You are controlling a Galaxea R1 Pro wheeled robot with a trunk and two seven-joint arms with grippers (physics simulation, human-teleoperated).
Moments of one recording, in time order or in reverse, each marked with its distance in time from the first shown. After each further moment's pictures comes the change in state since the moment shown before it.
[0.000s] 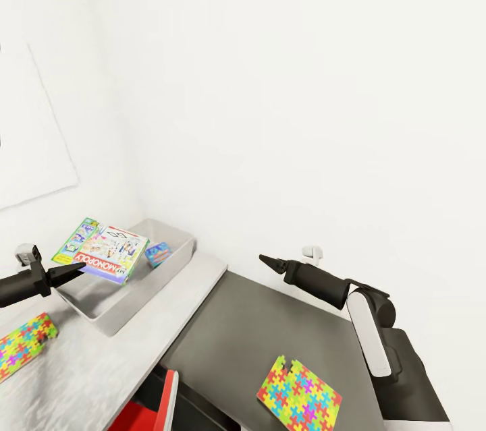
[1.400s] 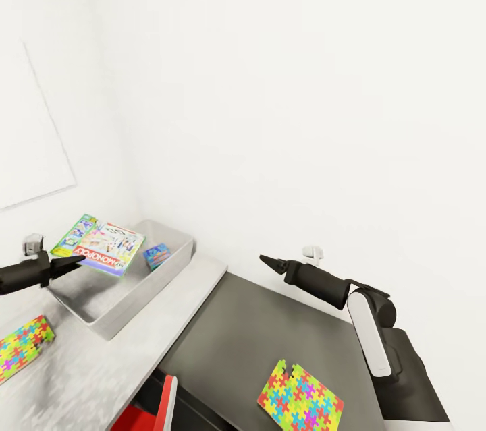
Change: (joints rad) left arm -0.080 0.002 -0.004 0.016 -0.002 0.018 0.209; right arm 0.000 -0.001 -0.003 0.002 0.003 -0.001 0.002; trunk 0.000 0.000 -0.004
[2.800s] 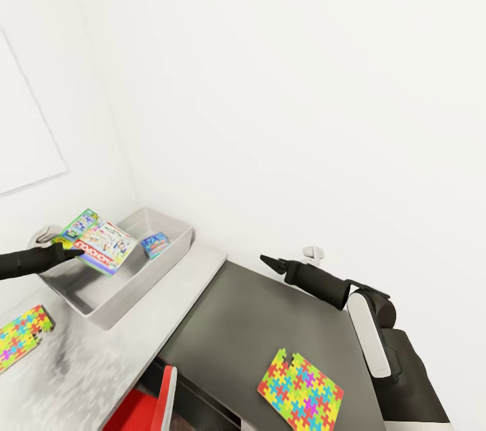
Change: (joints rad) left arm -0.104 0.003 -0.124 0.000 -0.106 -0.181 0.274; right arm 0.003 0.000 0.001 0.001 0.014 -0.021 -0.001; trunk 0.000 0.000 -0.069
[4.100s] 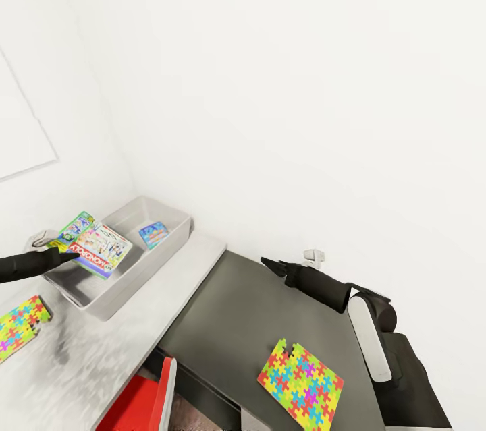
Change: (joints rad) left arm -0.008 0.009 0.012 0.063 -0.049 -0.080 -0.020; right arm 0.016 0.000 -0.001 0.000 0.000 -0.010 0.000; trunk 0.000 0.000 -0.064
